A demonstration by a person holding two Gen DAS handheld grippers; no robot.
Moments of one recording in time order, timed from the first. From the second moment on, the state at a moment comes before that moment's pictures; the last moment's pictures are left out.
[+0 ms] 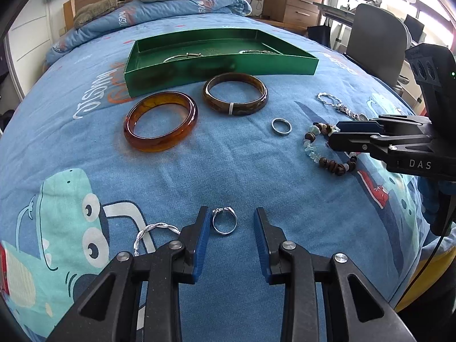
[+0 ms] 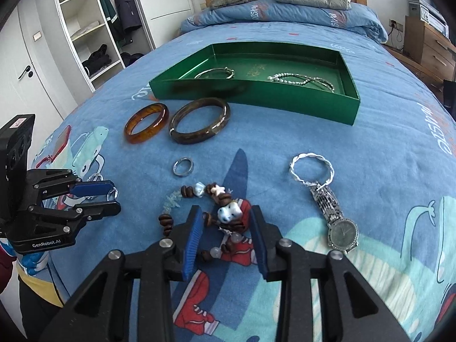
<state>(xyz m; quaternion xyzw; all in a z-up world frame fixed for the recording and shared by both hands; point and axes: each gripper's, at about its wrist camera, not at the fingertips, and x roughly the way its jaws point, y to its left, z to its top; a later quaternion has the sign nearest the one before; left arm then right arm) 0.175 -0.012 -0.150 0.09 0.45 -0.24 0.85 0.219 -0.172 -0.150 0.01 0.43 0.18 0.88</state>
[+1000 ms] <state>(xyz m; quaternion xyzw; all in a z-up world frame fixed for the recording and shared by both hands) 0.152 -0.019 -0.120 0.09 0.42 -0.23 0.87 0.173 -0.173 -0.116 -0.02 0.39 0.17 0.90</state>
